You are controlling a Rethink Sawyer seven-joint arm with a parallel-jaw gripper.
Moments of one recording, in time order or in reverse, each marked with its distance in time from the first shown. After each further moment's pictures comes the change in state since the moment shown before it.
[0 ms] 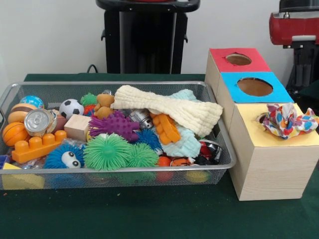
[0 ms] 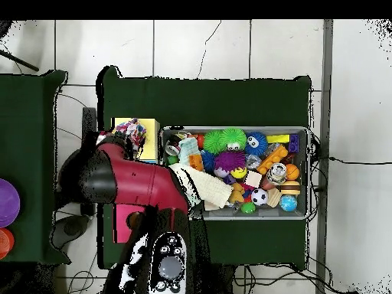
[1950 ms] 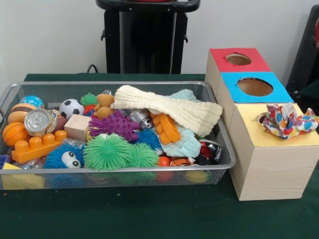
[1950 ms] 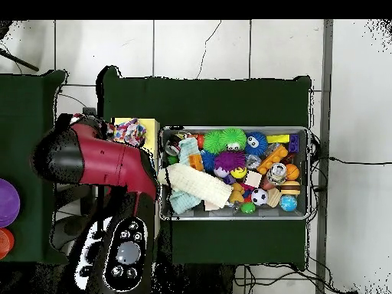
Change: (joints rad) arm 0.150 0.138 -0.136 -0.225 0.170 0.131 0.002
